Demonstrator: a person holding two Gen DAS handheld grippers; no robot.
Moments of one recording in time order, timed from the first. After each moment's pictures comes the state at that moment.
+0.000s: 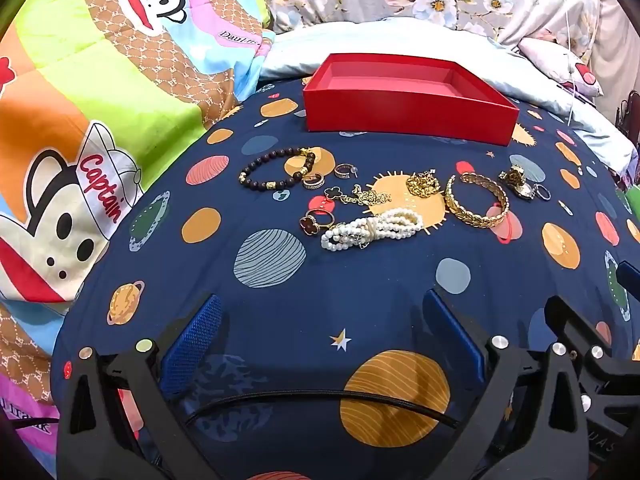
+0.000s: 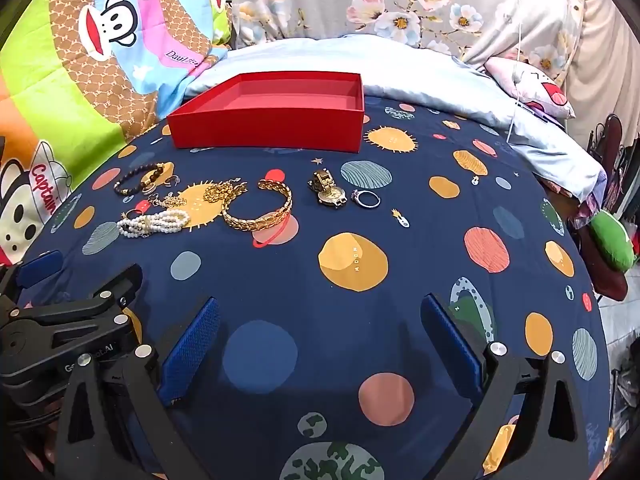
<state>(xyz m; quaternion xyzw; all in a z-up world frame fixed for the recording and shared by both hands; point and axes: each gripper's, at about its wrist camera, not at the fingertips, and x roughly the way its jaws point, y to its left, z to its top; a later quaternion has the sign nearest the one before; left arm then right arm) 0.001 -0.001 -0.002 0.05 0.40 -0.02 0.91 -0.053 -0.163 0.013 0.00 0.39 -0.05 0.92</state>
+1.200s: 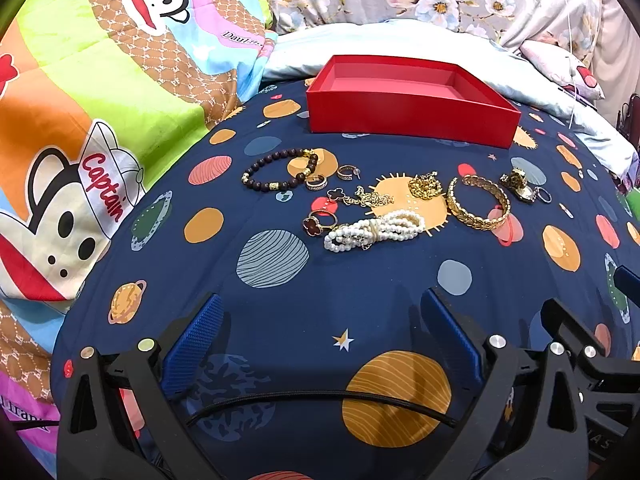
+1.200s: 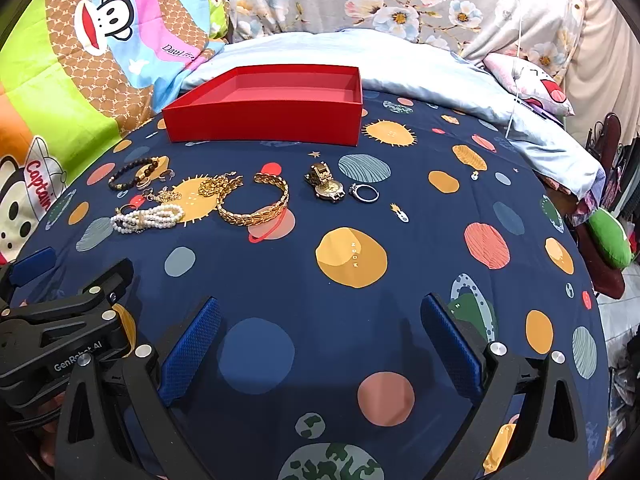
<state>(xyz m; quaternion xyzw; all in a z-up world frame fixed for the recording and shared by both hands) 0.002 0.004 0.003 0.04 0.40 -0.02 0.91 -0.049 -0.166 0.008 0.00 0.40 -0.06 0.91</state>
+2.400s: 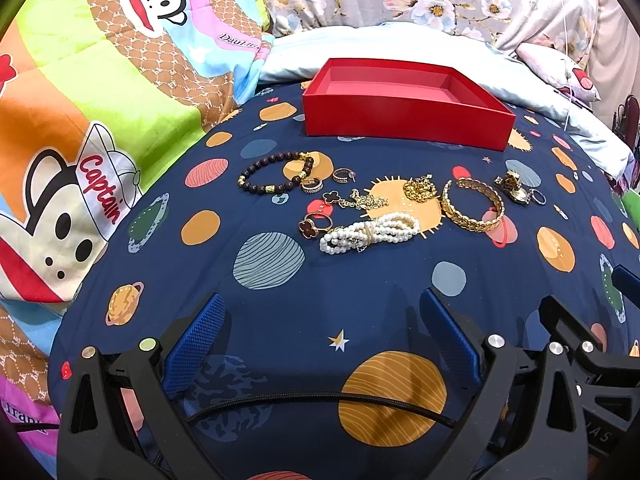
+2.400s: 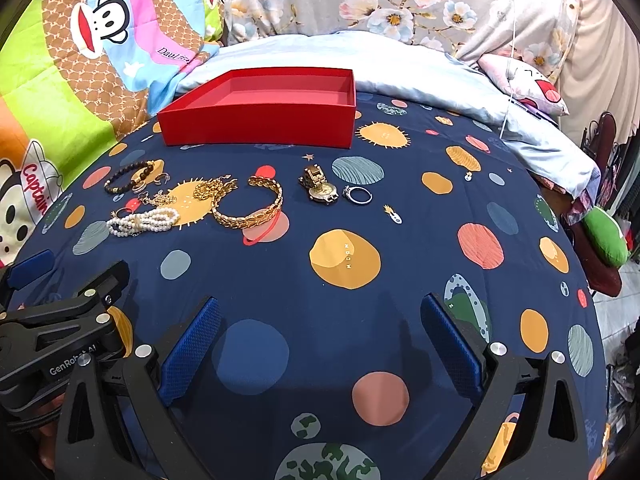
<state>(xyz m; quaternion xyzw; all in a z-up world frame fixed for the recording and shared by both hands) -0.001 0.002 0.004 0.04 0.40 -0.03 0.92 -0.052 -0.166 0.011 0.00 0.40 -0.07 0.92</state>
